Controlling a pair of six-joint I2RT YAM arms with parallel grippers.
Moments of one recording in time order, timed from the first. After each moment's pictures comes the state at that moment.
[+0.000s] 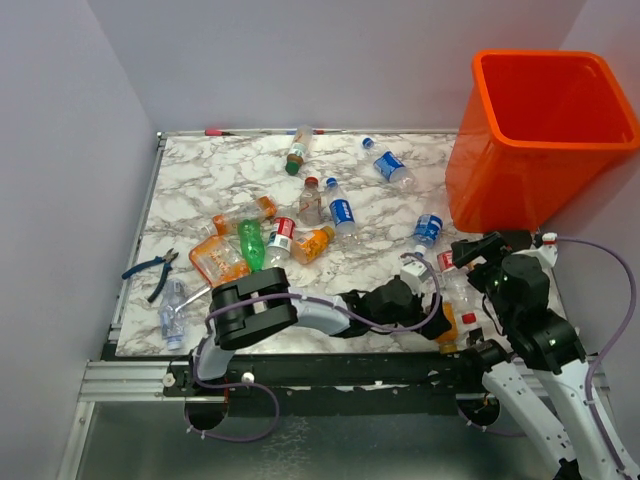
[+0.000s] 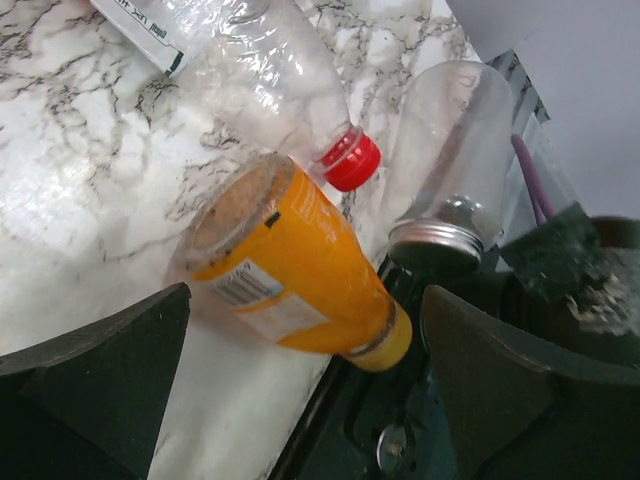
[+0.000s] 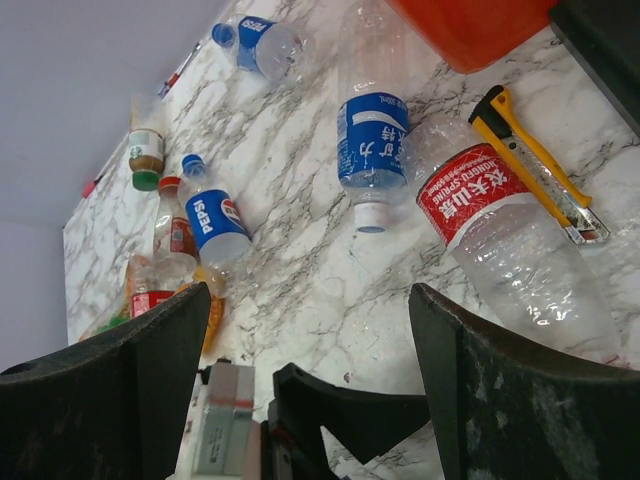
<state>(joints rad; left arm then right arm) -1.30 1.96 1.03 0.58 -0.03 -0.73 0.37 0.41 0.70 -0.71 0.40 0.90</state>
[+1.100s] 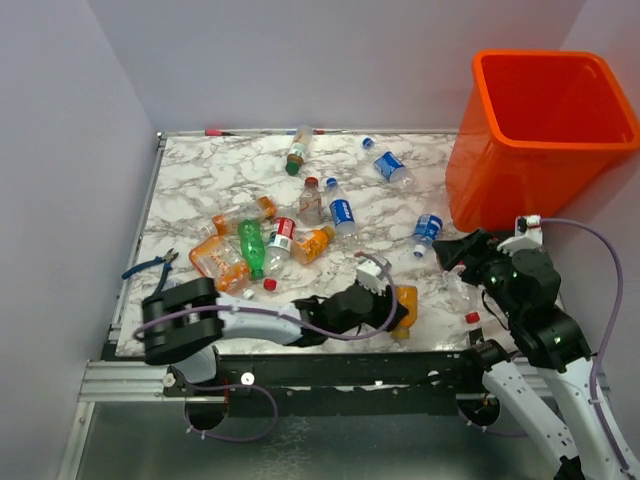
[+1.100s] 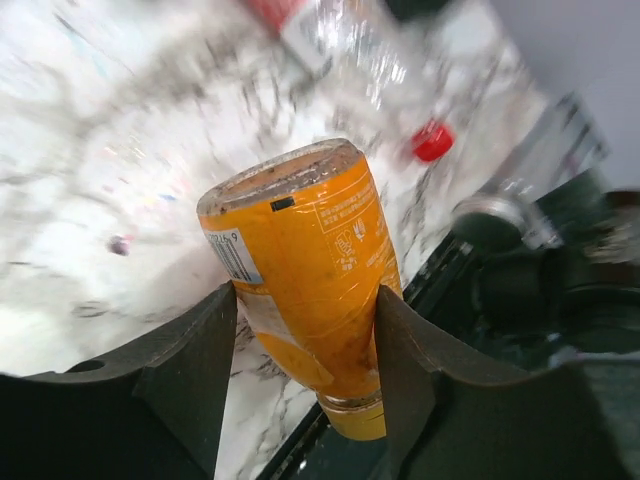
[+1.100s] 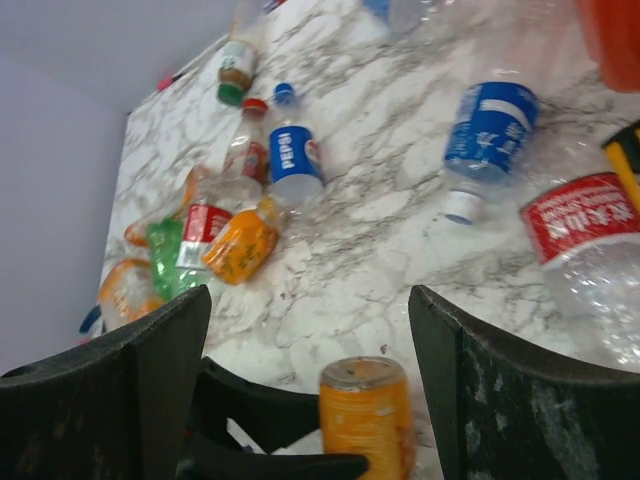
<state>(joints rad) -1.32 1.71 0.80 0.48 -0.26 -0.70 0.37 0.41 0.74 -0.64 0.16 0.71</state>
